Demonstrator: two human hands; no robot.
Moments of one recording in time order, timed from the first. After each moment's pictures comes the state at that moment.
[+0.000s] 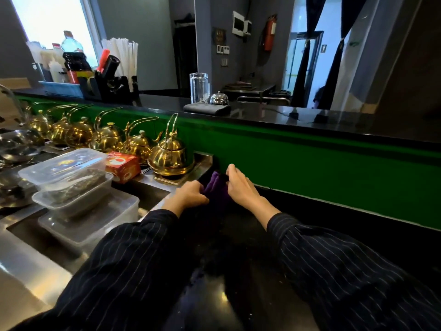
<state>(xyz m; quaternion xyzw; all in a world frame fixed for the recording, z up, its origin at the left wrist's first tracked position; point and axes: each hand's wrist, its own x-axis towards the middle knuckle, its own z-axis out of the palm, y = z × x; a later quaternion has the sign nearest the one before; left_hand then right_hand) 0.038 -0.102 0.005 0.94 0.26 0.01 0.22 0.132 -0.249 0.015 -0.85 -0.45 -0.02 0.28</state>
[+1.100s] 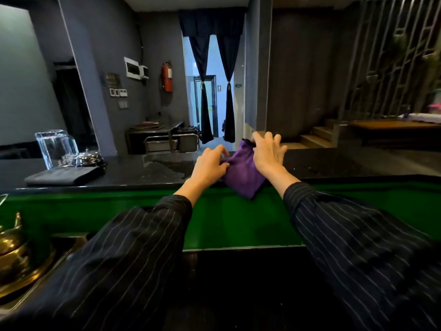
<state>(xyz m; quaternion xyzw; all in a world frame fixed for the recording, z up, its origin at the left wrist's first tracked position) 0.350 -0.336 0.161 0.93 -0.08 0.29 0.23 0.401 -0.495 0.178 -0.92 -0.08 -0.33 0.18</state>
